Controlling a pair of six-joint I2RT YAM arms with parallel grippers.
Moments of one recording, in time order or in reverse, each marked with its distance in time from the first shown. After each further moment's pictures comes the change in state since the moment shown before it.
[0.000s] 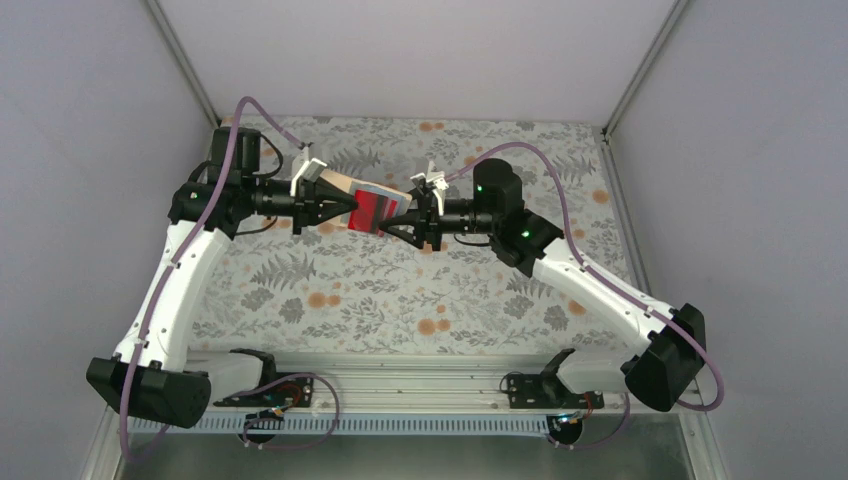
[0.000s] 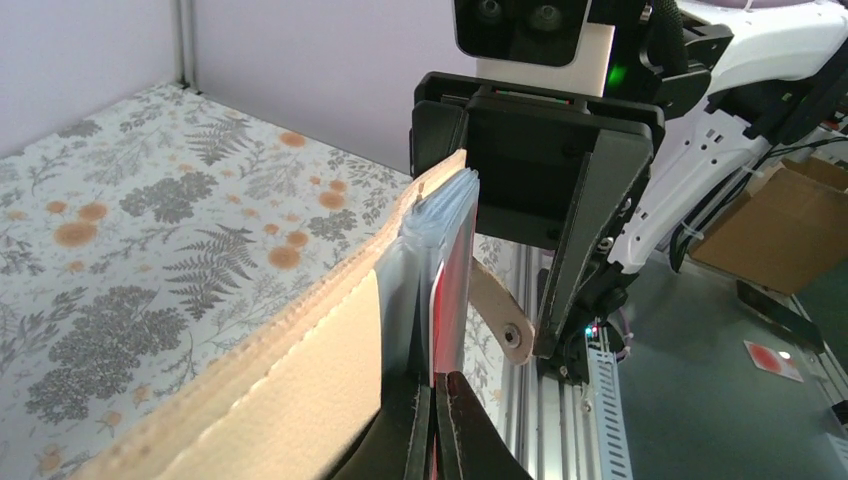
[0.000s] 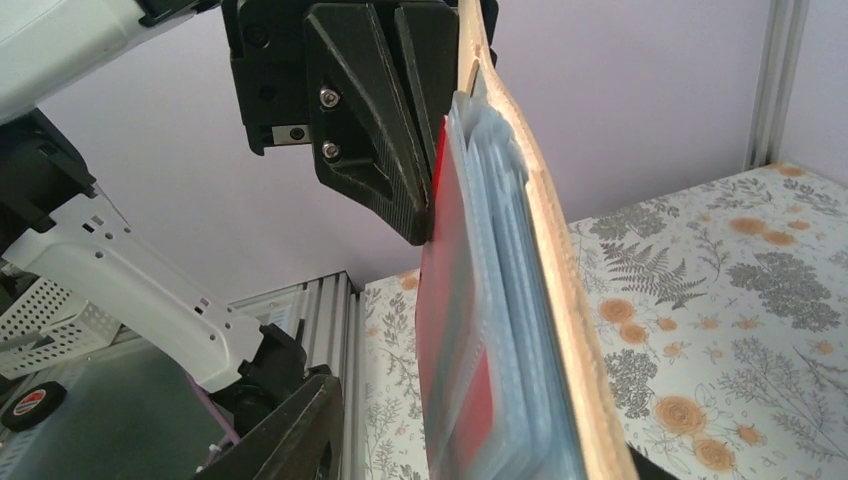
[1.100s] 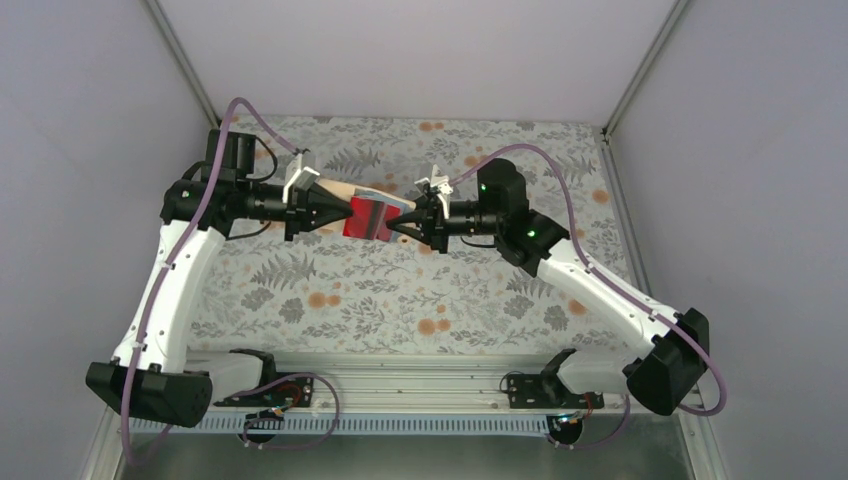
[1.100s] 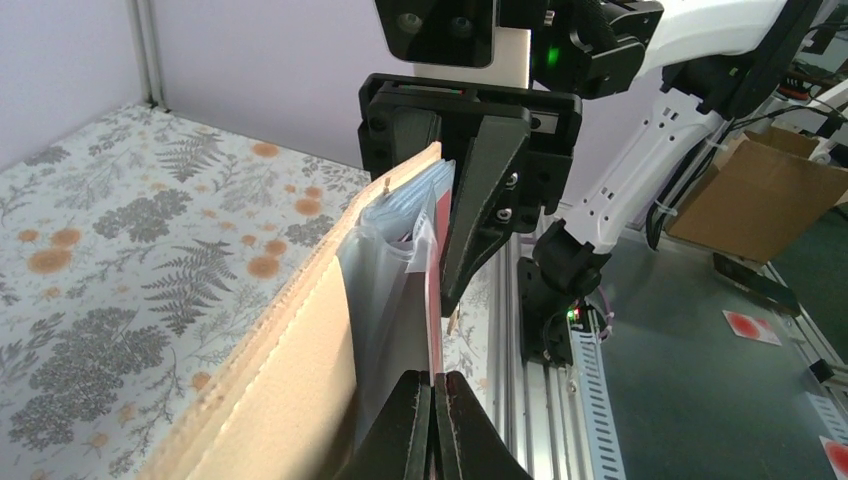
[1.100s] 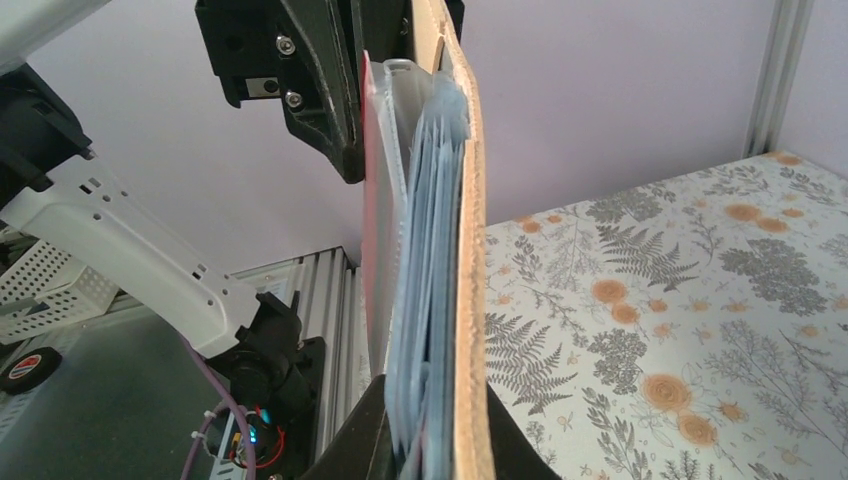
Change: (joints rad) left arm 0.031 0.000 0.044 -0.166 0.072 0.185; right arm -0.028 -0.026 -0.012 -0.074 -0.026 -0.083
